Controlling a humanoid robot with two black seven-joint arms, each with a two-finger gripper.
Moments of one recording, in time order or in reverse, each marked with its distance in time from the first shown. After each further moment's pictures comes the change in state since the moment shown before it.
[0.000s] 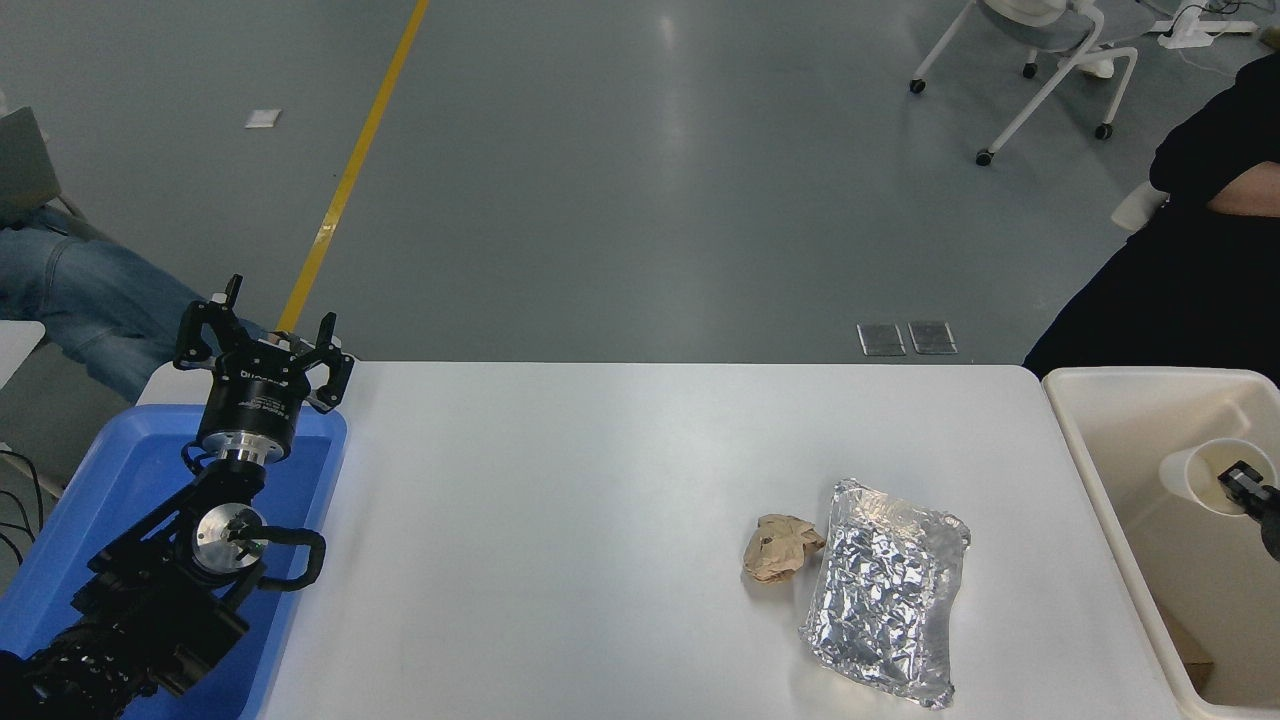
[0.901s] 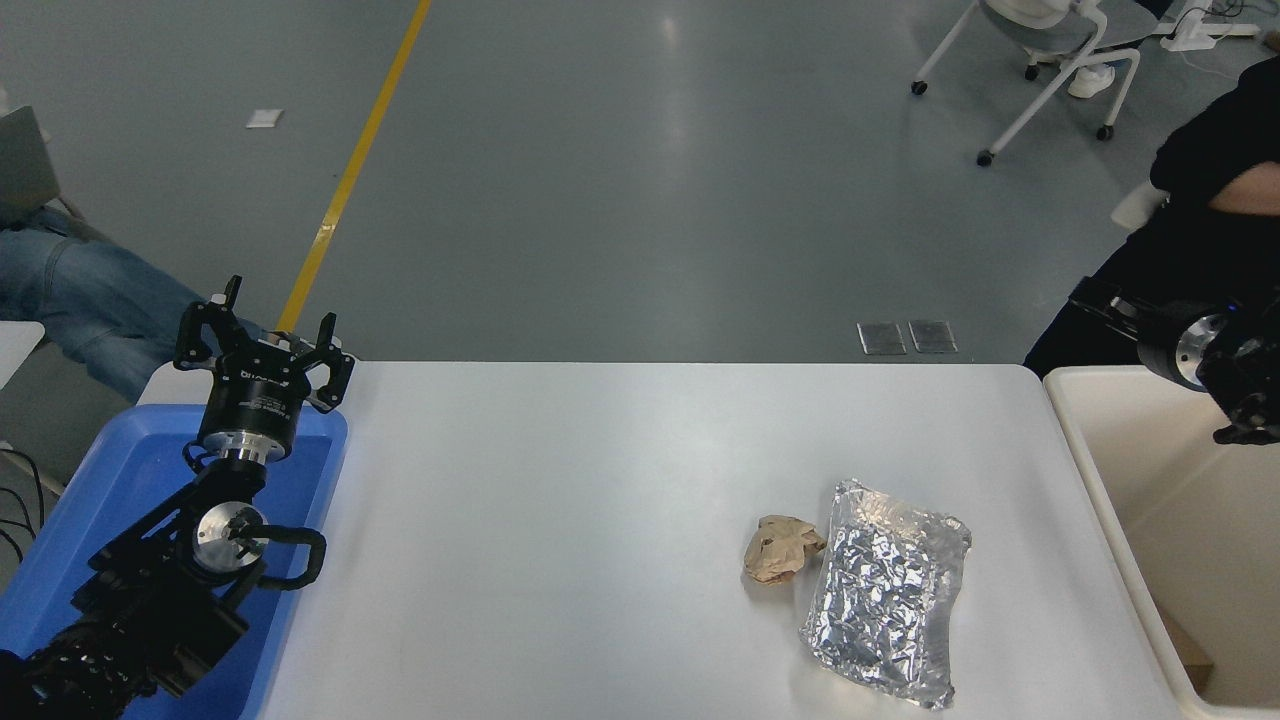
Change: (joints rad) left arm 0.000 0.000 0.000 0.000 0.000 0.000 0.000; right arm 0.655 0.142 -0.398 0.299 -0.003 0.110 0.000
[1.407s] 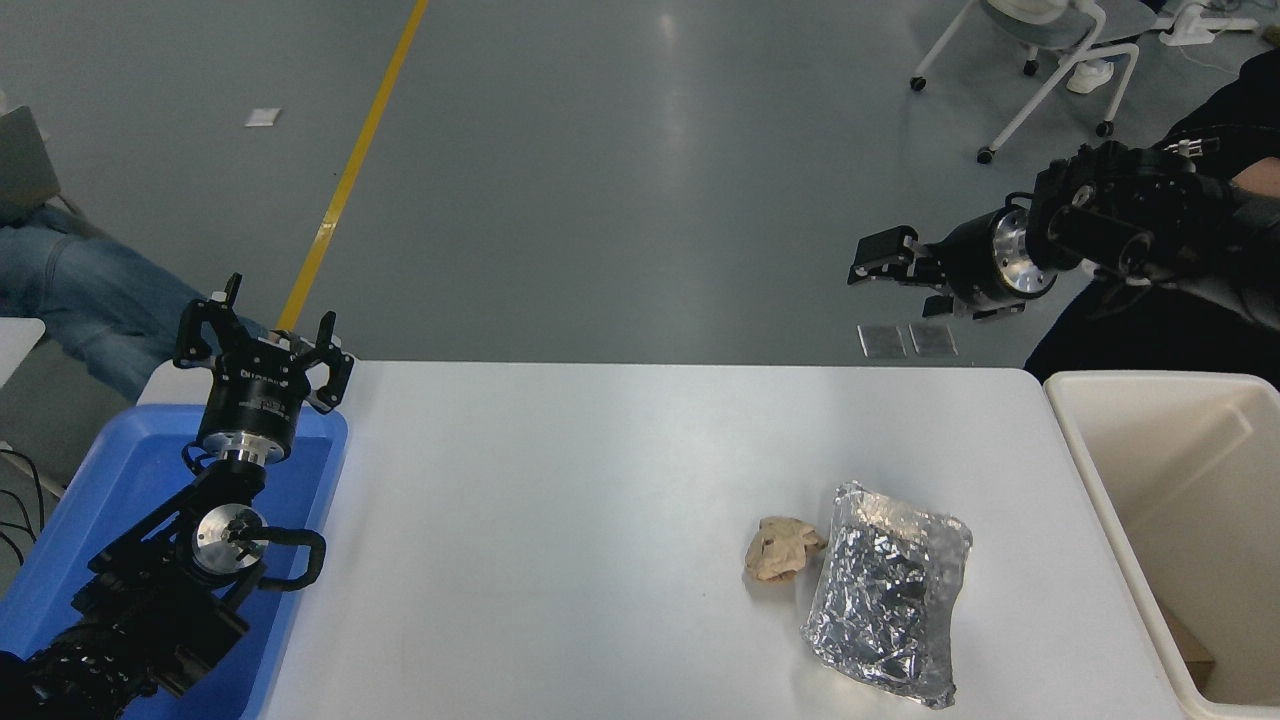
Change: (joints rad) left arm 0.000 0.000 0.001 0.000 0.000 0.000 0.000; right arm 0.470 0.096 -0.099 0.518 -0.058 0.298 -0.002
